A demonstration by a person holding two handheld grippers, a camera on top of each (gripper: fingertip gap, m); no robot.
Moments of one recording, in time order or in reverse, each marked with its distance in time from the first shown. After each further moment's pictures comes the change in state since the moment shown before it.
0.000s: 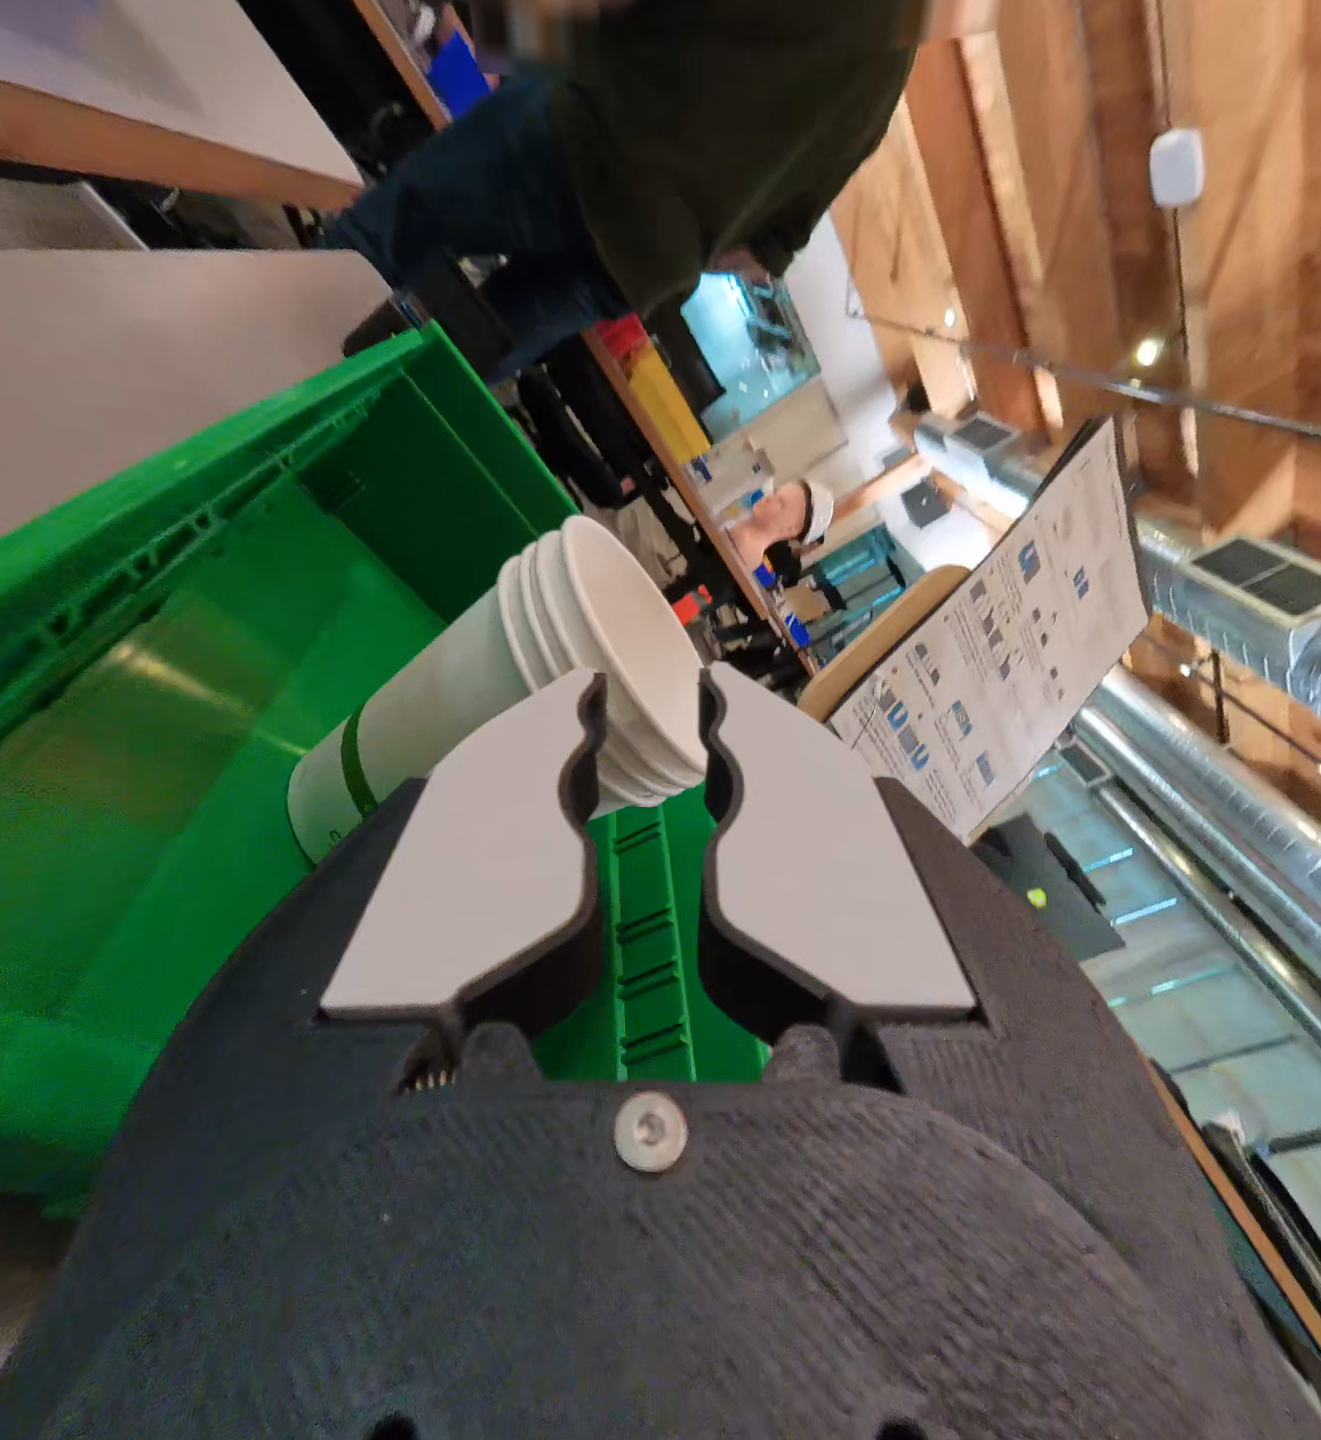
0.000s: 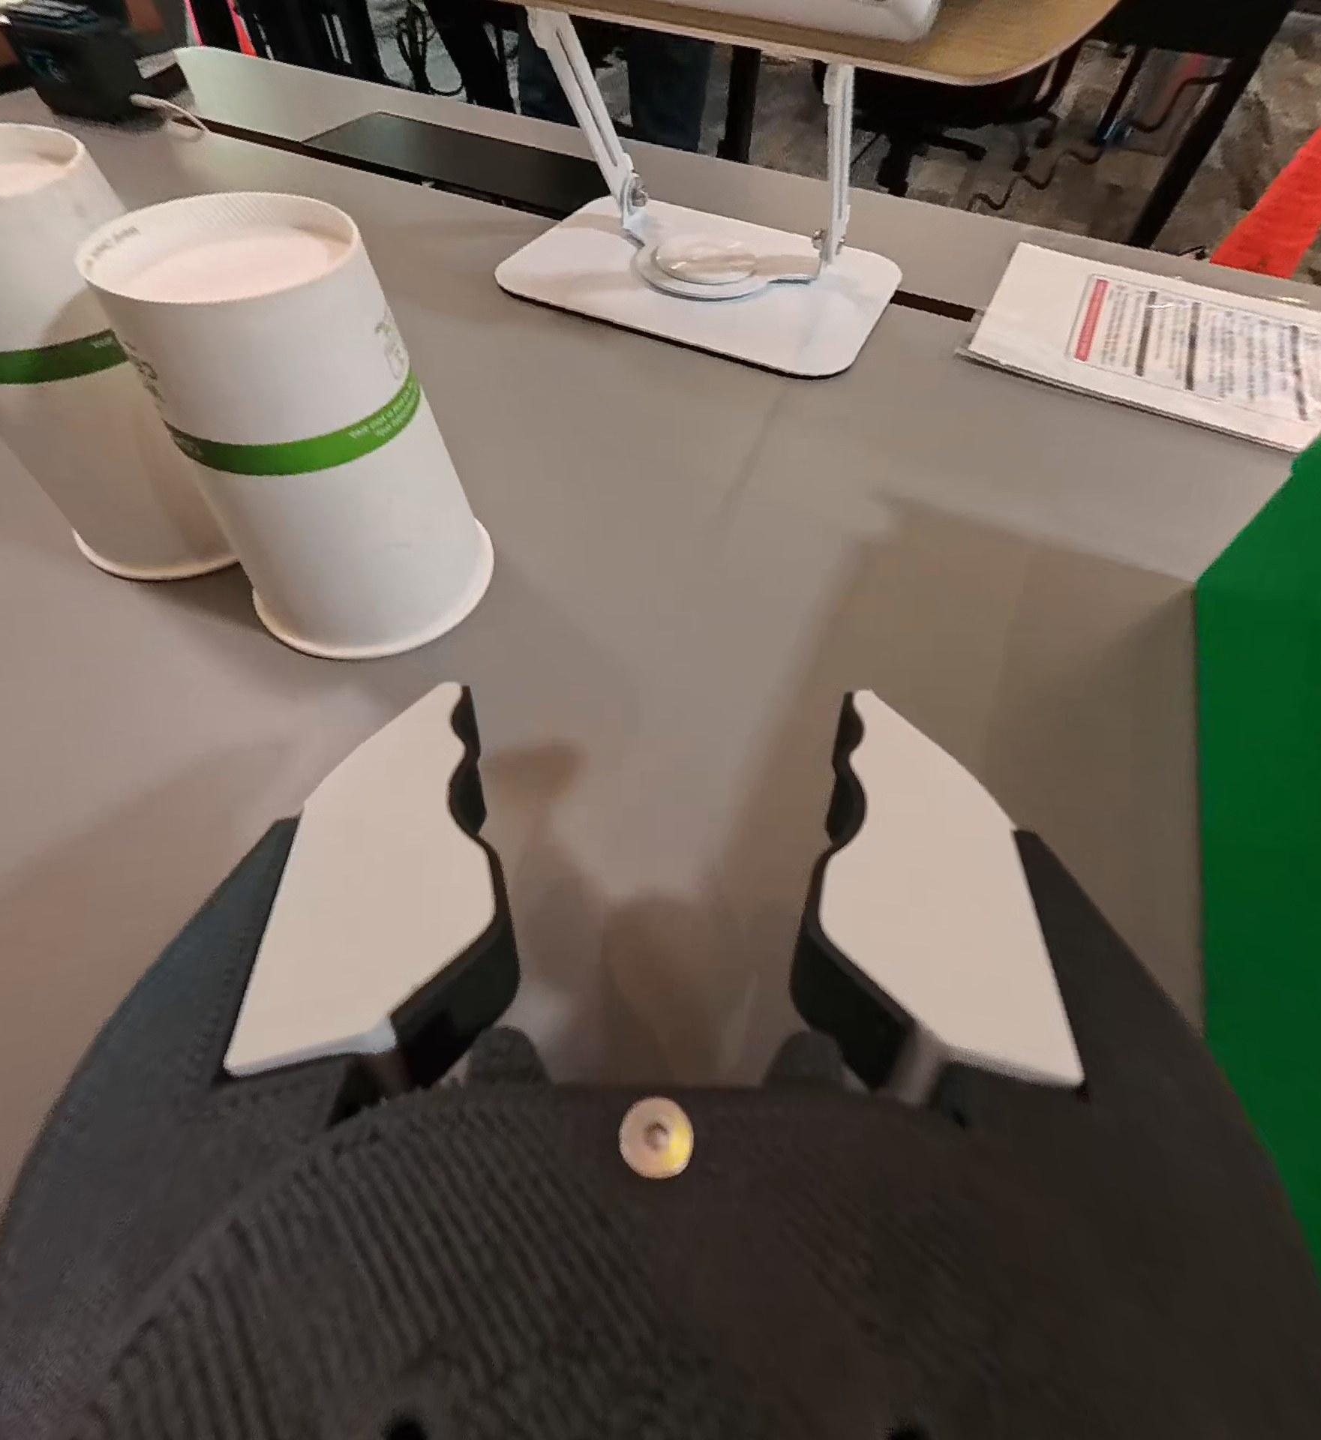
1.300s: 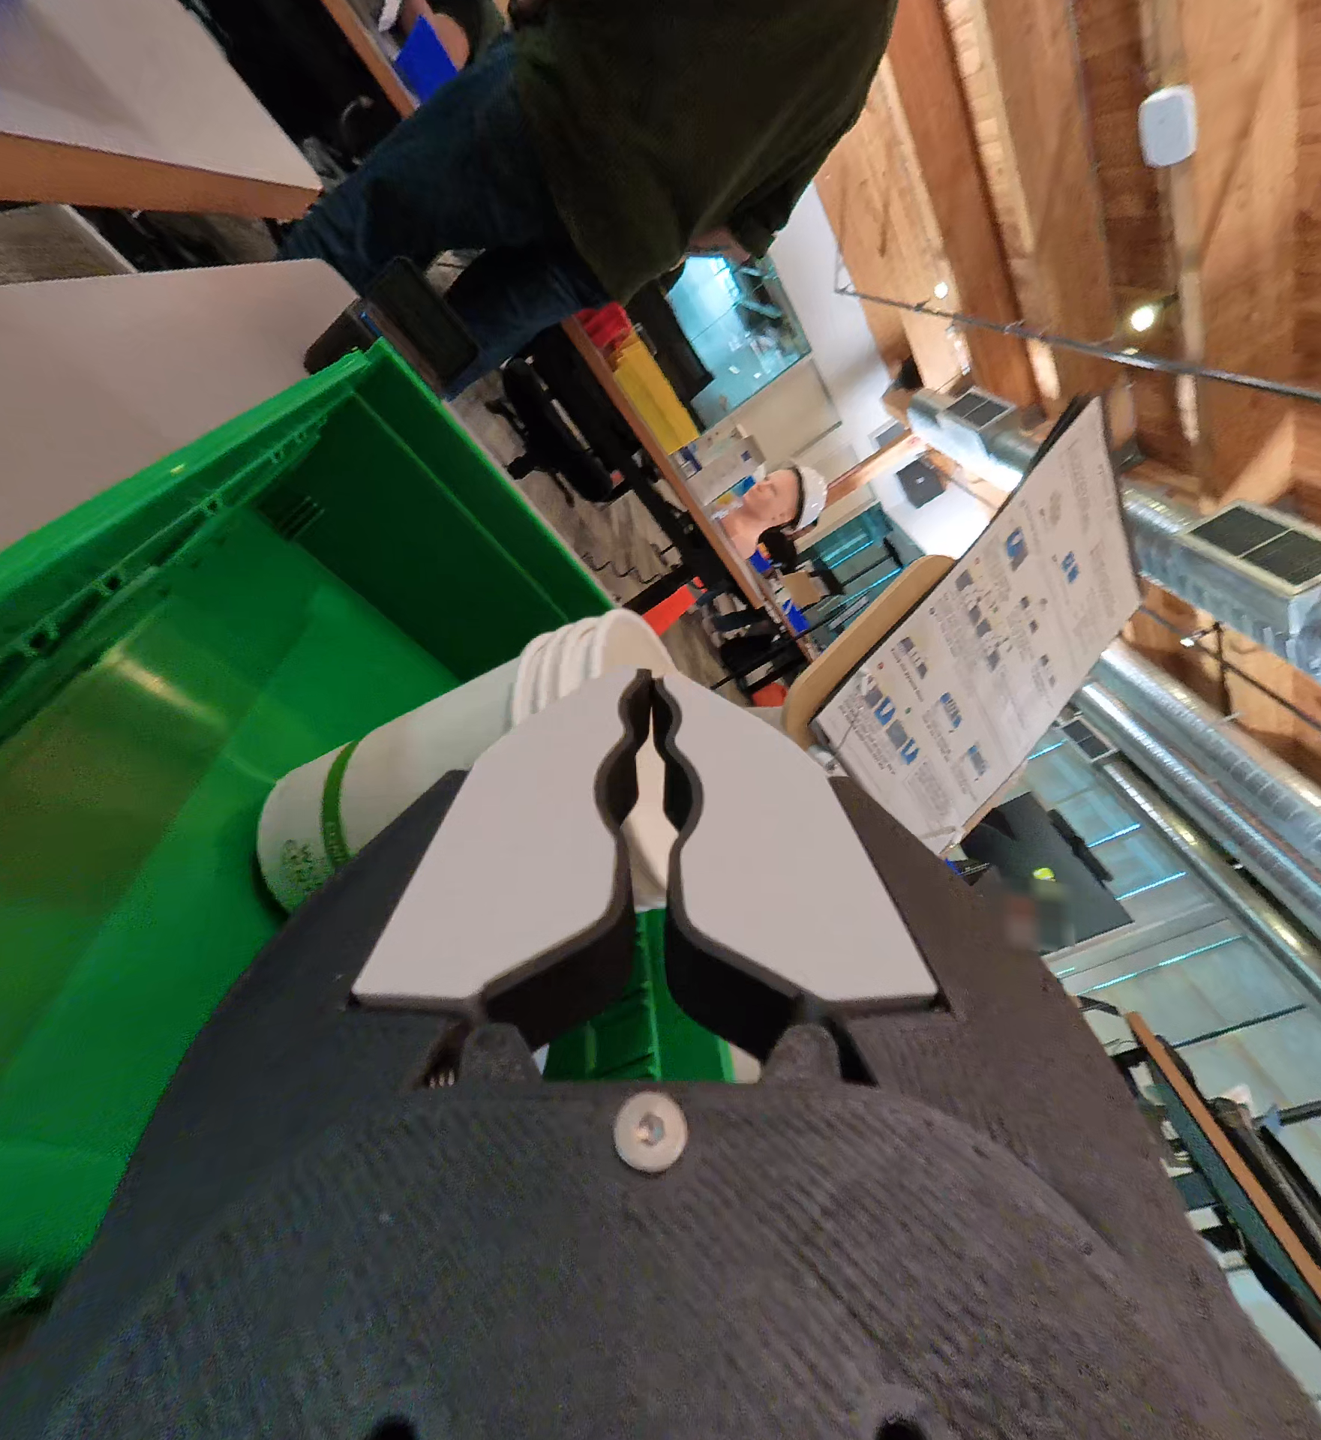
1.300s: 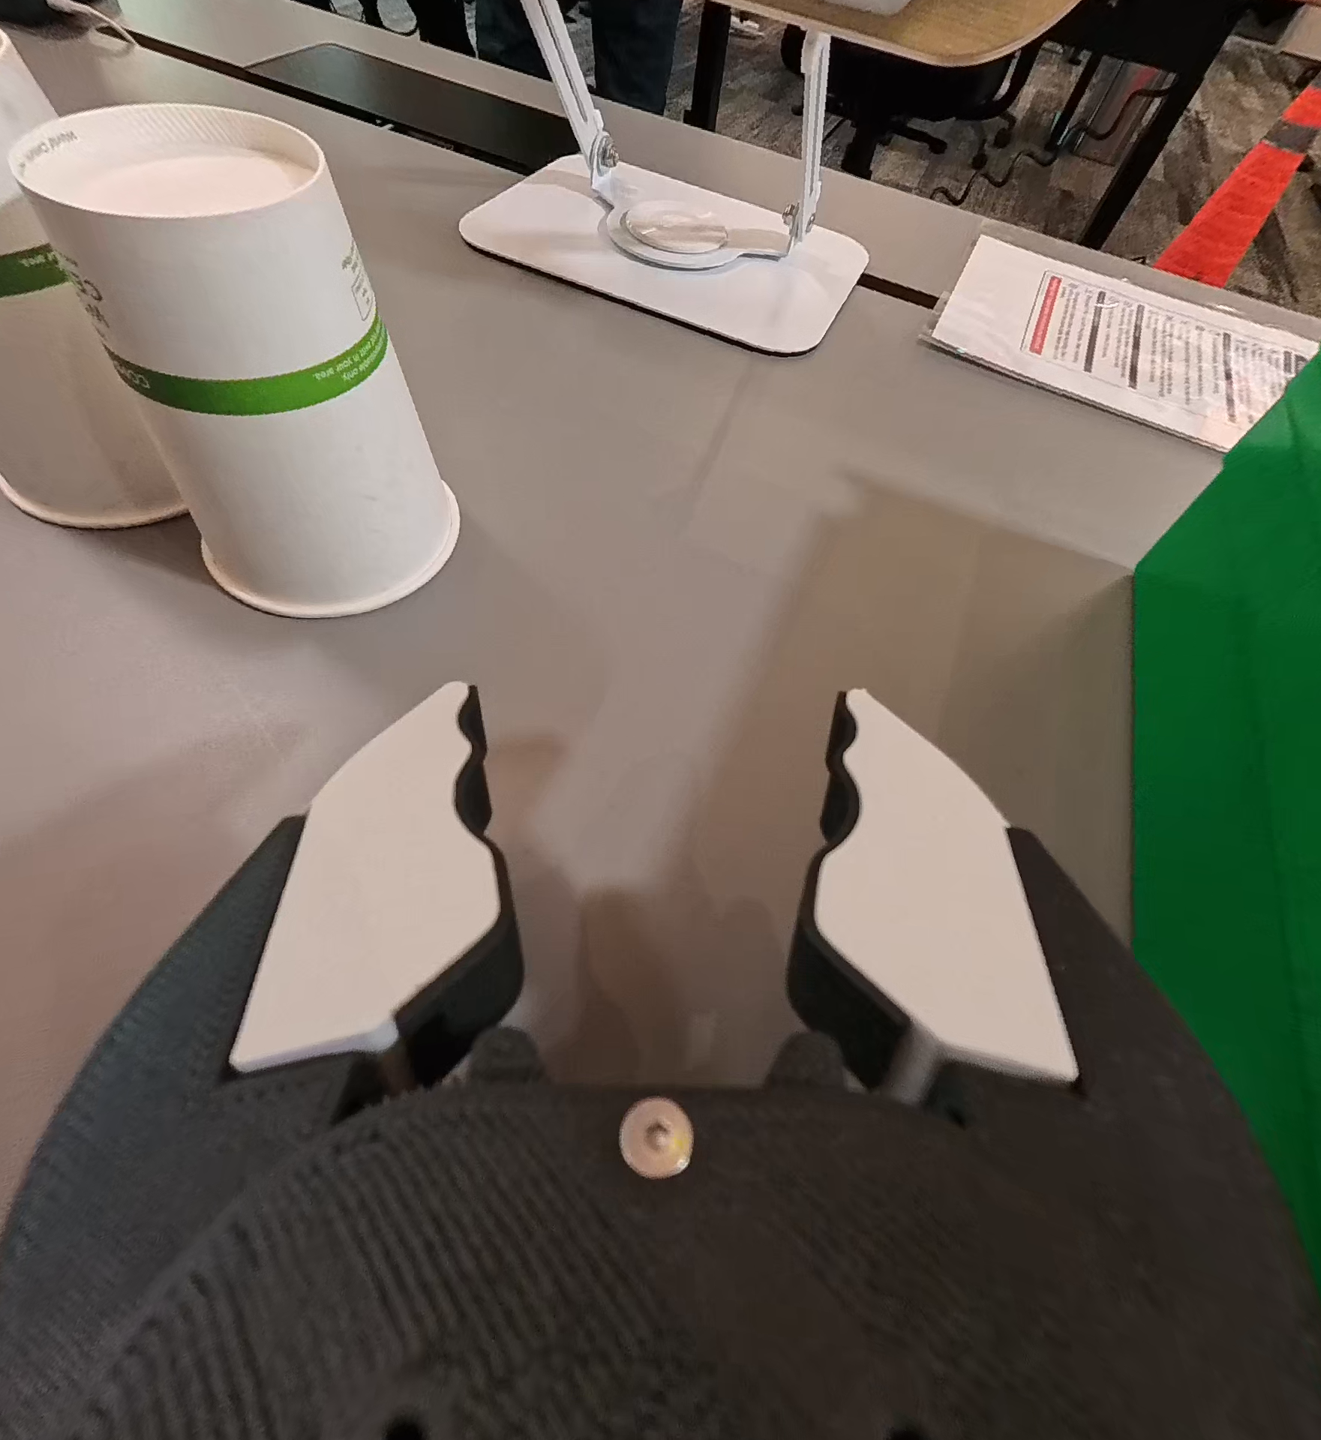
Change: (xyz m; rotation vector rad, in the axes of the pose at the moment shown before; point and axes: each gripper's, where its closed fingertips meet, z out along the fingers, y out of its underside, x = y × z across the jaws) left arm 0.015 -0.006 0.008 -0.013 0.017 0.033; right arm 0.006 0.008 -0.007 -0.027 0.055 -0.055
